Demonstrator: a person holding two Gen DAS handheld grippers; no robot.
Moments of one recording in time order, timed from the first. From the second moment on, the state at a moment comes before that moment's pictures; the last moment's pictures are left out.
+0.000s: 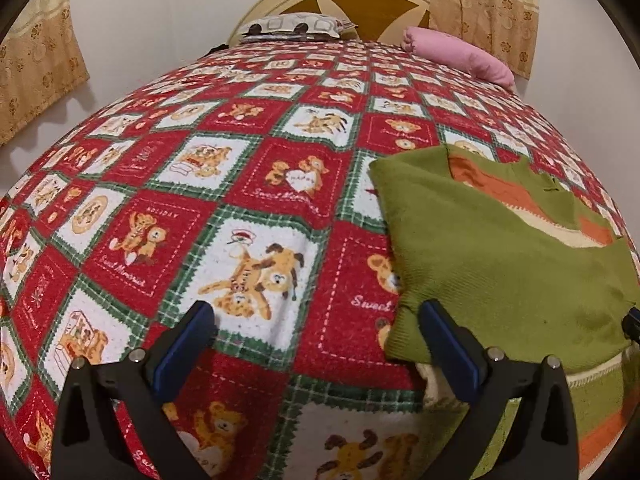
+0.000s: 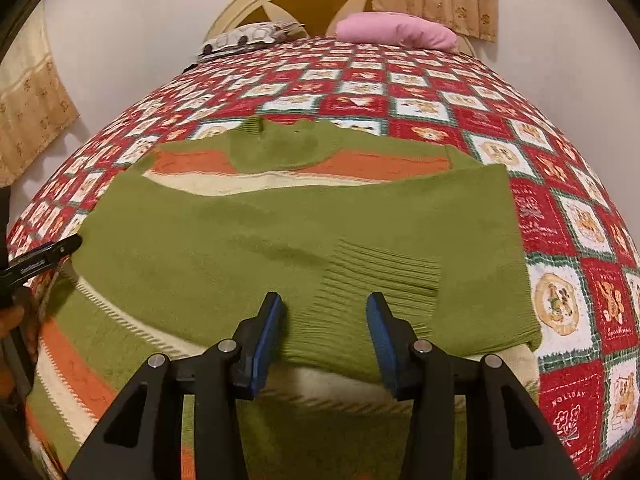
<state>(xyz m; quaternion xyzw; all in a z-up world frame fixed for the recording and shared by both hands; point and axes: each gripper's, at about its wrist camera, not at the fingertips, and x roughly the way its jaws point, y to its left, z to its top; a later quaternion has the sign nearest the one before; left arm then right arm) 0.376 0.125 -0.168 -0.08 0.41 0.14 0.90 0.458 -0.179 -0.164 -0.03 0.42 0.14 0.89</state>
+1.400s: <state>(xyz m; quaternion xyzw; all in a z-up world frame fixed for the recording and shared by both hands) 0.262 0.077 -0.116 -0.05 0.38 0.05 0.92 0.337 -0.208 -0.132 0.01 0.40 0.17 0.90</state>
